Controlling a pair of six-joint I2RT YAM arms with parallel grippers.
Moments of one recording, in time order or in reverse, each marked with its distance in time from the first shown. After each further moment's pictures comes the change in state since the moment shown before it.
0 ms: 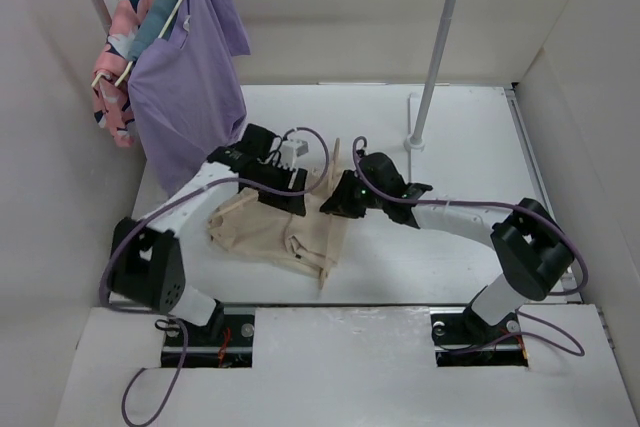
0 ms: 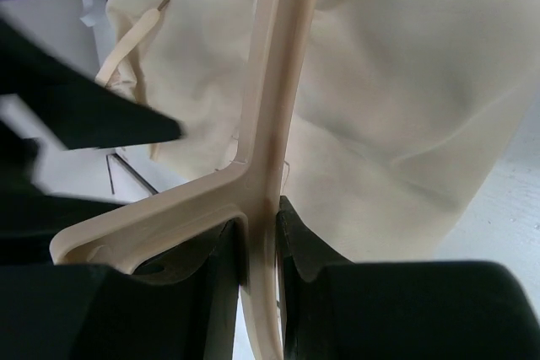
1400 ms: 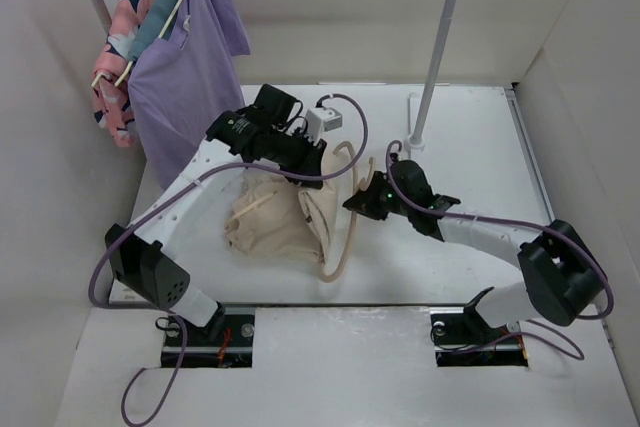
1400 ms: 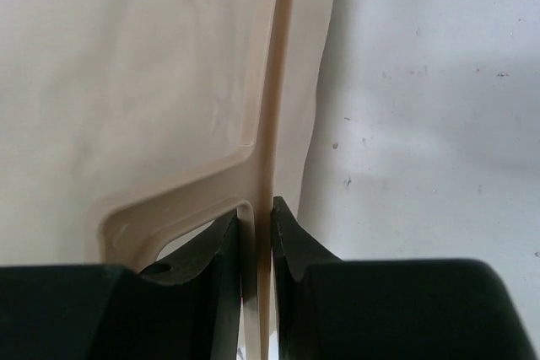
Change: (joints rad) left arm -0.151 0.092 0.476 -0.288 0.067 0.185; right arm -0.097 -0.185 -0.201 0.073 0.053 0.069
